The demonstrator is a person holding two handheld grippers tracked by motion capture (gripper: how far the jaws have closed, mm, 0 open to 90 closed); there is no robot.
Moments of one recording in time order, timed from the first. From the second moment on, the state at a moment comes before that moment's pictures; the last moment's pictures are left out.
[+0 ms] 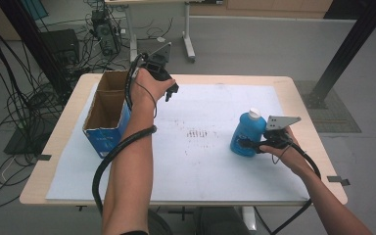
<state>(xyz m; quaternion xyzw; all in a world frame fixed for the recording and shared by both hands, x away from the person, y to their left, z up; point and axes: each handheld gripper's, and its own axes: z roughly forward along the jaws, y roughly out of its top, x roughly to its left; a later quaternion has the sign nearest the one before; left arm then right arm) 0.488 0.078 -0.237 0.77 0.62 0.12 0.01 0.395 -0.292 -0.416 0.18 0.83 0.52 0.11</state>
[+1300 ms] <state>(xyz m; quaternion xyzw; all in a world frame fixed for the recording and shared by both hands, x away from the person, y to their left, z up) 0.487 0.077 -0.233 0.77 0.62 0.13 0.01 0.395 -0.292 -0.416 0.18 0.83 0.52 0.11</state>
